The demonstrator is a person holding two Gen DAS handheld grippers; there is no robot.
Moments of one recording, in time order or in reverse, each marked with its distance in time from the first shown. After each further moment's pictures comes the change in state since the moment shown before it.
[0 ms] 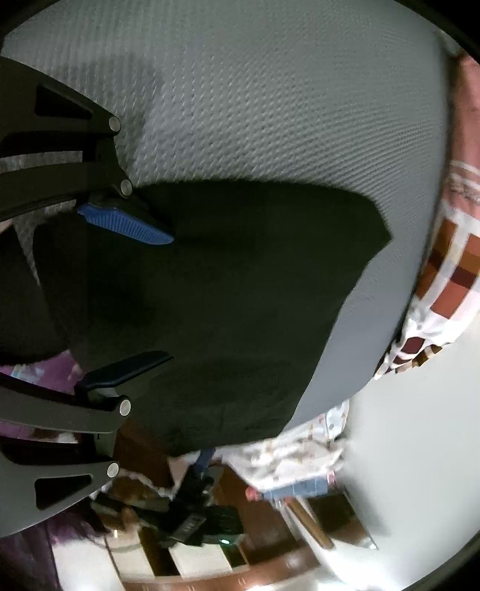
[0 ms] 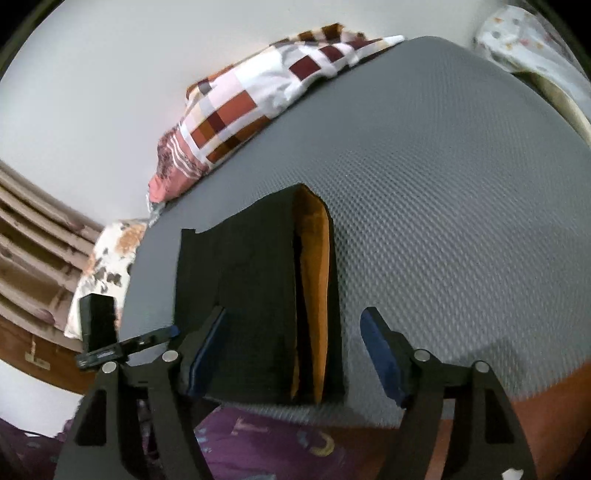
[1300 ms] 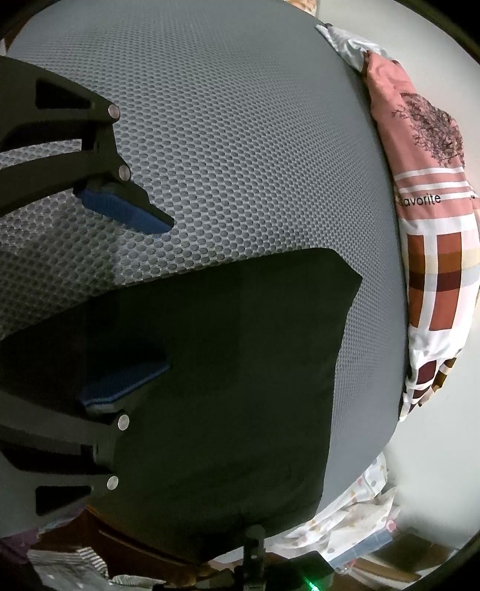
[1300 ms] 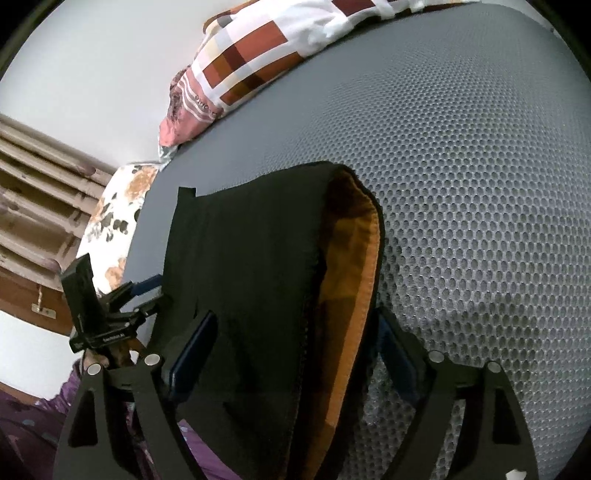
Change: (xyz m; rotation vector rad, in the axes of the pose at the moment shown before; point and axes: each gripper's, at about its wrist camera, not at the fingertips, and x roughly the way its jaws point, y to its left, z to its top) left arm 0.016 -0.005 0.006 0.227 -0.025 0.399; right arm 0.073 0.004 0.031 -0.134 0.229 0.089
